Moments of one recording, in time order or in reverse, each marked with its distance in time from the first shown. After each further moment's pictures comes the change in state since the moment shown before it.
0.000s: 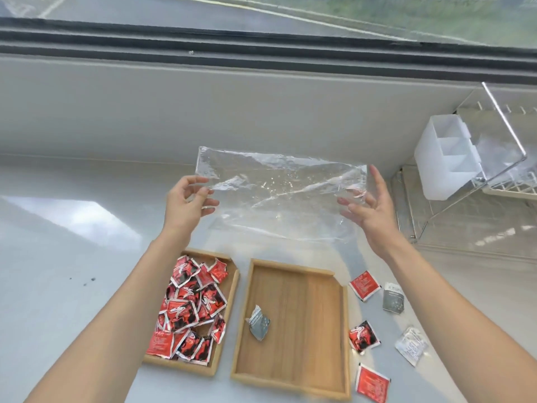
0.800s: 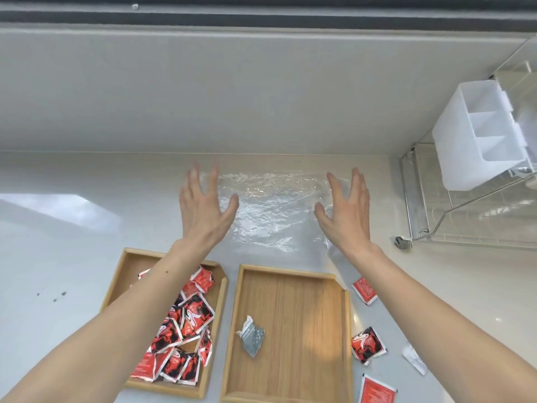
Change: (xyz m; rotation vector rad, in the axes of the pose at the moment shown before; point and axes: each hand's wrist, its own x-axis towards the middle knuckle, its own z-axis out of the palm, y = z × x) left_hand 0.037 -0.066 0.075 0.955 -0.053 0.287; right_hand 0.054 0.085 0.027 -1.141 0.080 -0.241
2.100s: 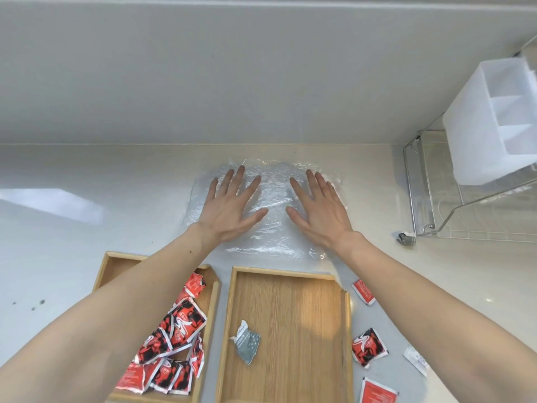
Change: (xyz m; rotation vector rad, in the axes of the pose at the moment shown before) left_hand 0.027 0.002 0.068 0.285 -0.360 0.356; right_hand 0.020 0.010 0.045 -0.211 -0.304 -0.263
